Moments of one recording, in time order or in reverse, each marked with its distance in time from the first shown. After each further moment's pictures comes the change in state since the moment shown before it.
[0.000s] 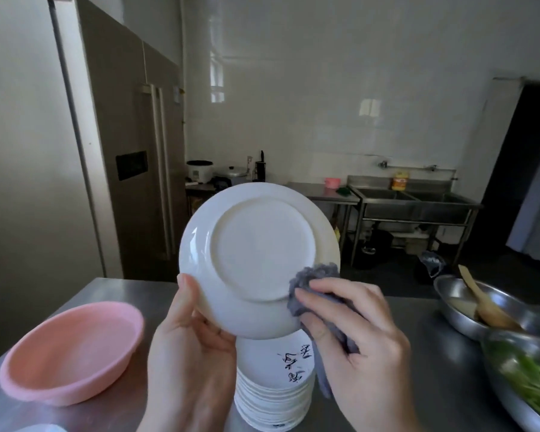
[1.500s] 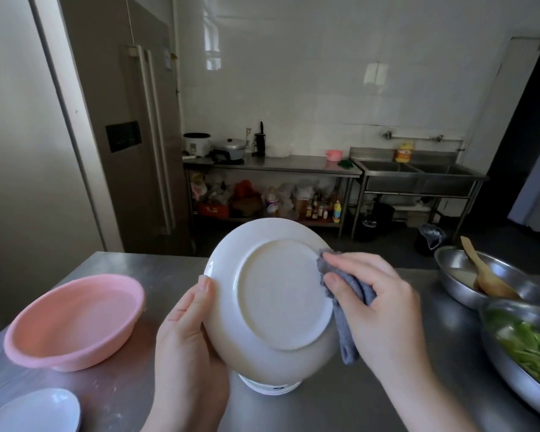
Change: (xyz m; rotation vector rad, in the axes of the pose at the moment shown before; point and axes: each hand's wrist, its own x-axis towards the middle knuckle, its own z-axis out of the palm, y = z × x) left_hand 0.010 -0.028 -0.049 0.358 -0.036 0.055; right_hand -0.004 0.035 -0.011 0.058 -0.155 0.478
